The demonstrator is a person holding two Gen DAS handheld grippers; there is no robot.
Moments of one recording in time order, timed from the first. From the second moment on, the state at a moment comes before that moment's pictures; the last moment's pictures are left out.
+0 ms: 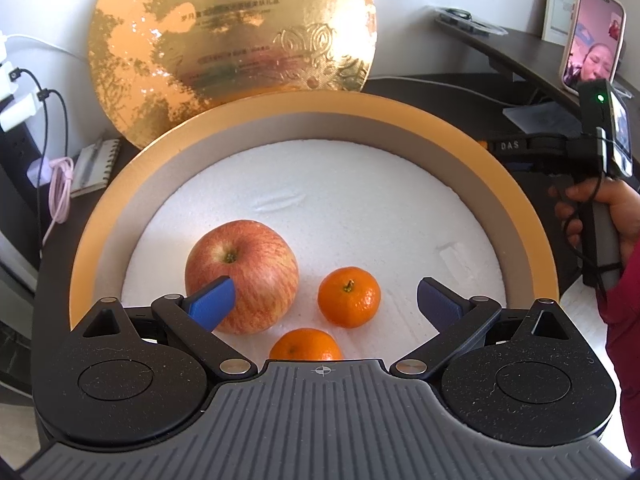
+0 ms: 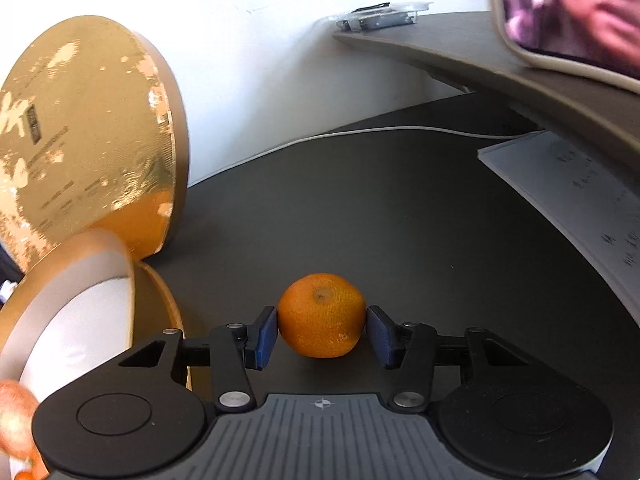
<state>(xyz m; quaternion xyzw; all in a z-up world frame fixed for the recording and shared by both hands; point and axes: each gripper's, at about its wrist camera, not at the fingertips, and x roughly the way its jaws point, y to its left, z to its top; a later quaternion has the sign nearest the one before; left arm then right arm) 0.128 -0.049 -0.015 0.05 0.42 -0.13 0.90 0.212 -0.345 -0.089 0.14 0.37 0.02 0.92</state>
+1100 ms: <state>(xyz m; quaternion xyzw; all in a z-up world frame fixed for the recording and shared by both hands) 0.047 -0.014 -0.006 0.03 0.41 -0.09 0.91 0.124 -0.317 -0.091 0.02 0.38 -0.02 0.92</state>
